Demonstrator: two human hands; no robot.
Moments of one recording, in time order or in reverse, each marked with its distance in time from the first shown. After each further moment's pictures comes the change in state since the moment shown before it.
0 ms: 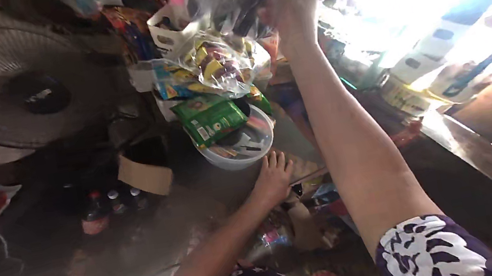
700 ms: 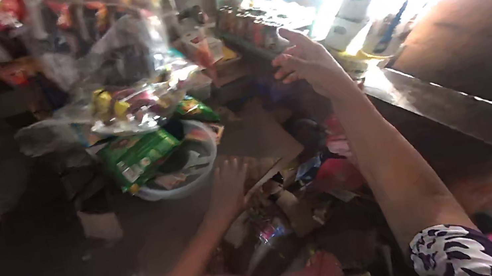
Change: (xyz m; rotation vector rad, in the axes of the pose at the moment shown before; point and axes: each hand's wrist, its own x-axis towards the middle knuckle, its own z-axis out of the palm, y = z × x) left_hand -0.002 0.004 -0.003 0.078 0.005 -0.045; right_hand -0.077 0.019 -0.227 -0.337 -0.213 0.324
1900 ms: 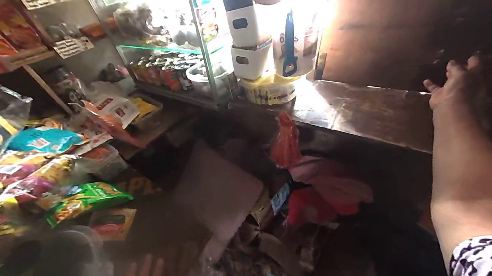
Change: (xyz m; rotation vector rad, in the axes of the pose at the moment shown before) left_hand 0.010 0.010 0.017 0.320 0.189 0.089; right_hand -0.147 0.308 -0.382 0.348 1.433 0.220
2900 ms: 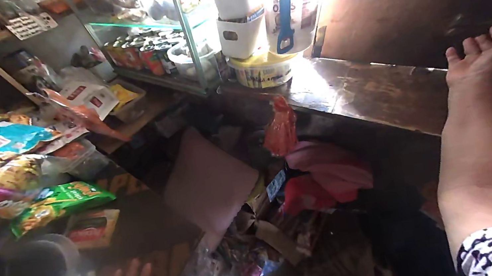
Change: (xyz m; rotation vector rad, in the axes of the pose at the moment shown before) left_hand 0.000 -0.003 -0.004 -0.001 -0.052 0.012; right_hand 0.004 0.000 -0.009 0.361 0.071 0.052
